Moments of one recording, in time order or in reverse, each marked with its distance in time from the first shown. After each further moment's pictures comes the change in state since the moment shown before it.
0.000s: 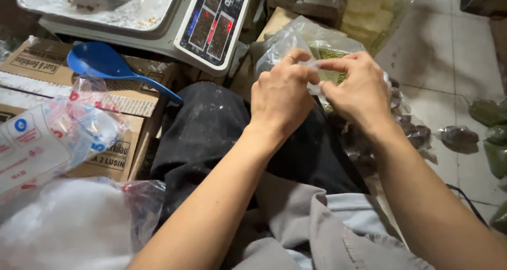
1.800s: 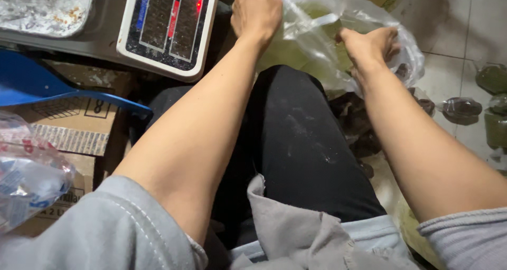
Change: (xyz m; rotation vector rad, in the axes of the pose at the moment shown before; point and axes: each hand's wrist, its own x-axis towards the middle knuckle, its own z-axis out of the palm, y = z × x) left_hand 0.173 -0.171 0.153 -0.155 0.090 -0.577; right_hand 0.118 0.166 0.137 0.171 0.123 0.887
